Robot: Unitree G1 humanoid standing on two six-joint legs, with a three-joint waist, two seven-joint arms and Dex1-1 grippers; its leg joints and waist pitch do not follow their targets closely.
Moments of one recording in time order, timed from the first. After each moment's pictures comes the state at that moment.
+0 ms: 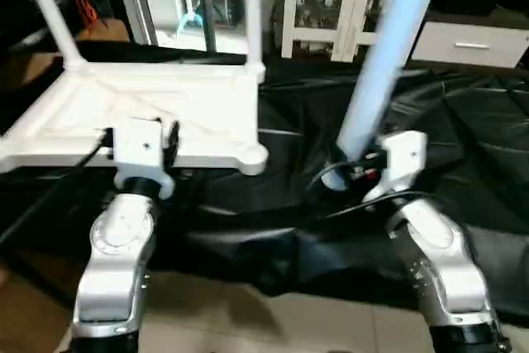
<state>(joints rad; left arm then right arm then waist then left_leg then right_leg) -0.16 0.09 0.08 -0.28 0.05 0.33 -0.09 -0.18 -0.17 0.01 -0.08 0.23 0.19 0.35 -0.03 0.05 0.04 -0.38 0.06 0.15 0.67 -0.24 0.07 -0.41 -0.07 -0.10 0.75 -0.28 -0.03</state>
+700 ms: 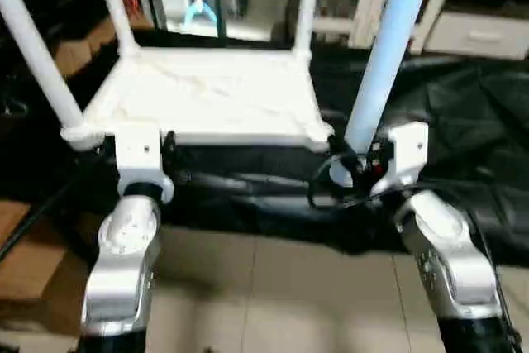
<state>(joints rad) -0.16 0.07 0.10 -0.24 0.04 0.38 -0.02 -0.22 -0.20 -0.01 -0.09 0.24 0.26 0.34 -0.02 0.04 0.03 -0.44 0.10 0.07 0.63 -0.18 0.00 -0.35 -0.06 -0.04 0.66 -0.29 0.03</state>
